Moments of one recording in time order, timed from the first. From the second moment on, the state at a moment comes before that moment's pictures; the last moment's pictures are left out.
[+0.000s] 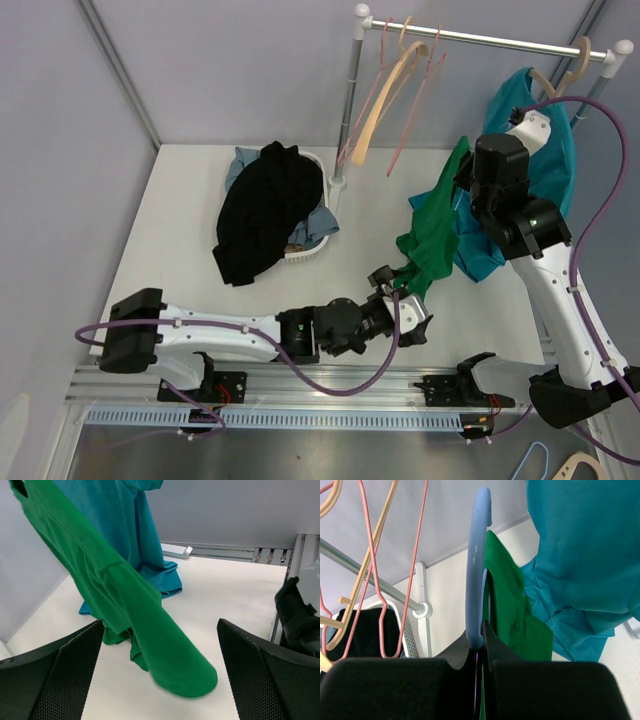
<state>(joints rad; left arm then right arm) -1.49 1.44 0.98 0.45 -0.41 0.30 0.41 1.20 1.60 -0.74 0.63 0.54</state>
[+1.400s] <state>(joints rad) -1.38 1.51 0.93 0.41 -0.05 -0.18 0.28 1.34 1.90 -0.99 0.33 0.46</state>
